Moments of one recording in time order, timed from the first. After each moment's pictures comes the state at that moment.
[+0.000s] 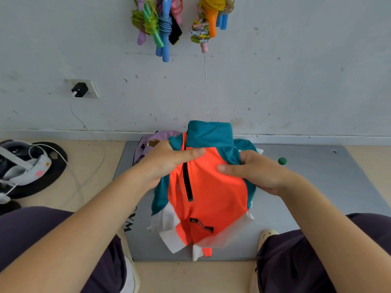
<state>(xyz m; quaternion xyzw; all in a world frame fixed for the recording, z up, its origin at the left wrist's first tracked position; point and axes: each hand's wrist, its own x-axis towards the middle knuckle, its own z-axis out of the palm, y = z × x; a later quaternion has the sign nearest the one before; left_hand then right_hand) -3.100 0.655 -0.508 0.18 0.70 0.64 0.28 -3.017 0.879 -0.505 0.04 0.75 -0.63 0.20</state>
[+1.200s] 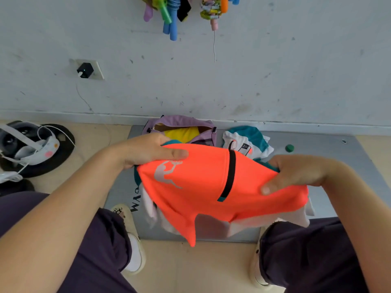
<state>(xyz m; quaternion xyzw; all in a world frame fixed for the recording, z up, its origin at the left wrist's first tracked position) -3.115 0.597 -0.509 0.26 0.76 0.45 0.39 -2.988 0.931 -0.501 -0.04 0.82 -0.44 0.37</state>
